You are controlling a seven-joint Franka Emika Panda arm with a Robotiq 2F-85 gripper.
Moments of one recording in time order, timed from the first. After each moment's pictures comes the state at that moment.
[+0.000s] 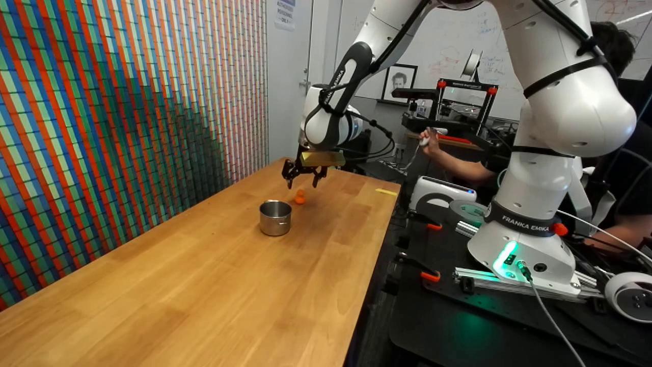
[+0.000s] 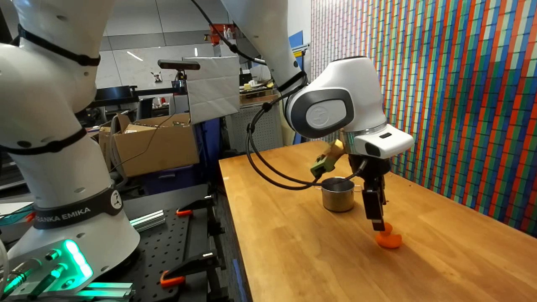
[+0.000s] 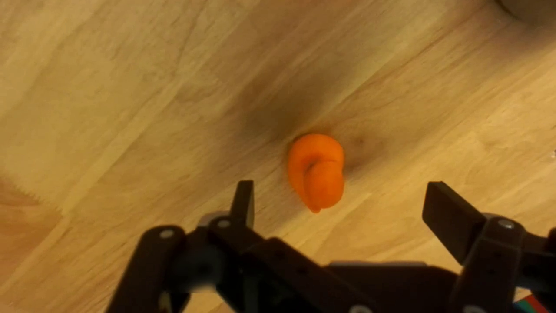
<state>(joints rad) 0.09 0.58 -0.18 -2.18 0.12 2.94 0.52</state>
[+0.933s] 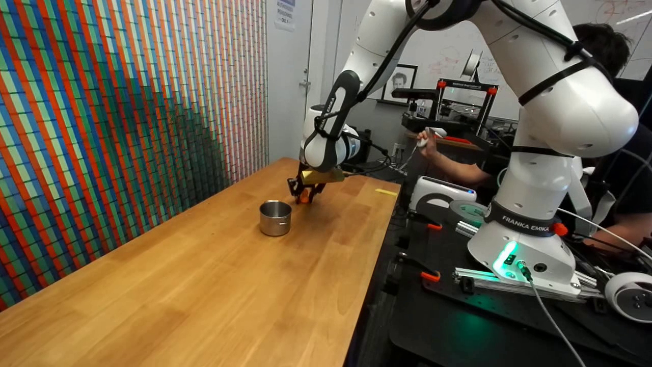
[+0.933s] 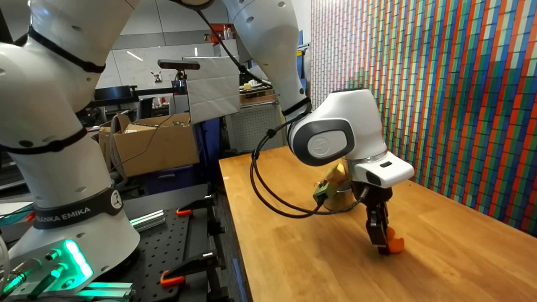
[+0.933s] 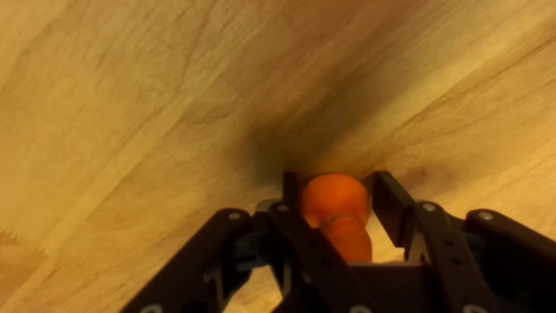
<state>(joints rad) 0.12 0.73 -0.21 -2.13 0.15 3.03 0.52</state>
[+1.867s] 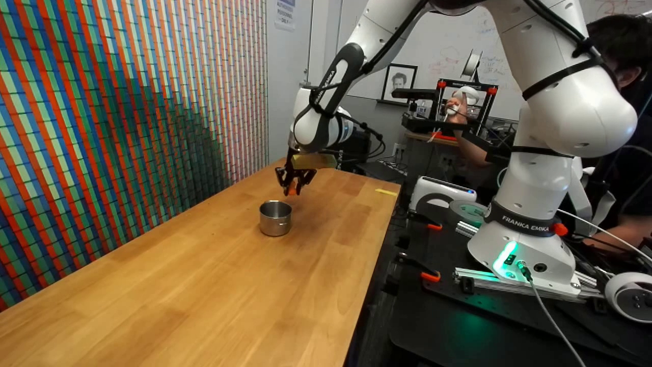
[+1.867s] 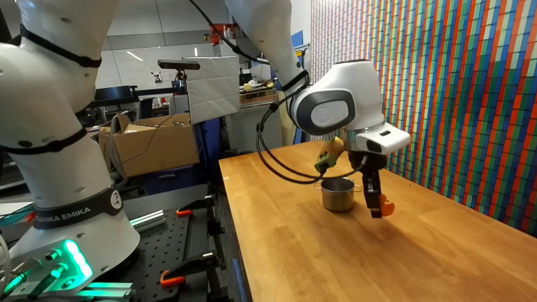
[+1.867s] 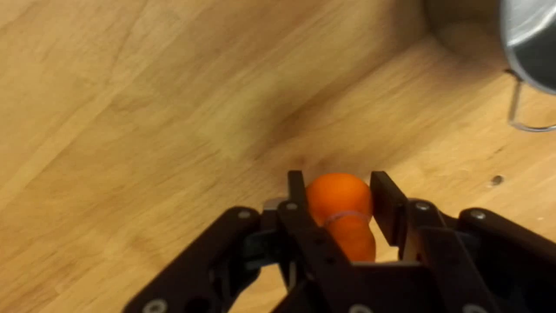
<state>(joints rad) 0.10 0.61 -0.13 -2.12 0.16 2.89 0.46</state>
